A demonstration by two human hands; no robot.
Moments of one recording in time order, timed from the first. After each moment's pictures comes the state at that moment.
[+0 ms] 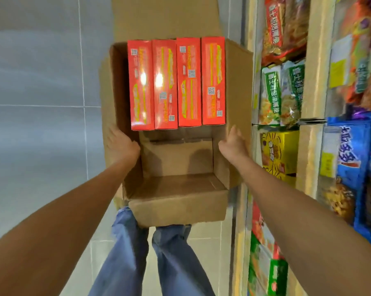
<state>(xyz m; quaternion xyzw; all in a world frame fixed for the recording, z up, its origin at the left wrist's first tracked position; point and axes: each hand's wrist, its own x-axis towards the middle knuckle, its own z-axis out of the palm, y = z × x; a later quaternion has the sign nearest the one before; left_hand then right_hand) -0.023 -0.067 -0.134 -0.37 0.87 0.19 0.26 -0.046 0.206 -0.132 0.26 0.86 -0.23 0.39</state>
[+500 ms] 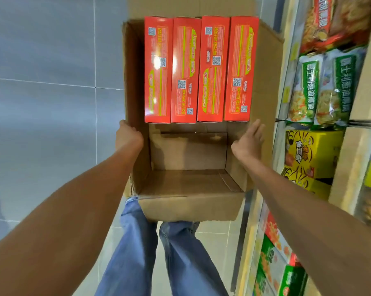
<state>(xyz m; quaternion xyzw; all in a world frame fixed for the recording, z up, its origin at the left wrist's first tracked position) -0.017 -0.104 -0.173 -0.46 0.80 0.24 0.29 -0.033 0.181 -0.173 0.30 0.87 -0.20 0.34</state>
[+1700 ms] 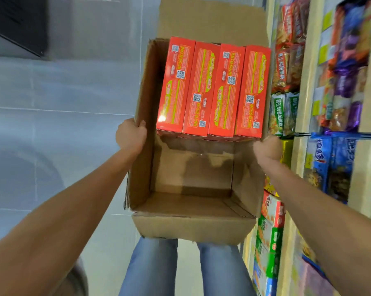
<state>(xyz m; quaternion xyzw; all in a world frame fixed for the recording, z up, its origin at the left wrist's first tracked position) -0.063 -0.186 0.115 -0.38 0.87 0.23 0.22 -0.062 0.132 0.119 0.39 0.86 -0.25 0.23</state>
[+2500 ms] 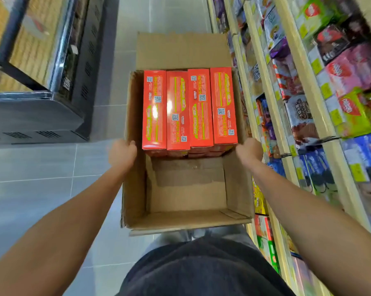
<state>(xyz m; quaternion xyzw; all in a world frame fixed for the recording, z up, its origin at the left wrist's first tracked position) -0.060 -0.270 0.408 -0.31 0.90 0.29 0.12 -0.060 0.060 0.410 0.31 0.90 -0.27 0.13</state>
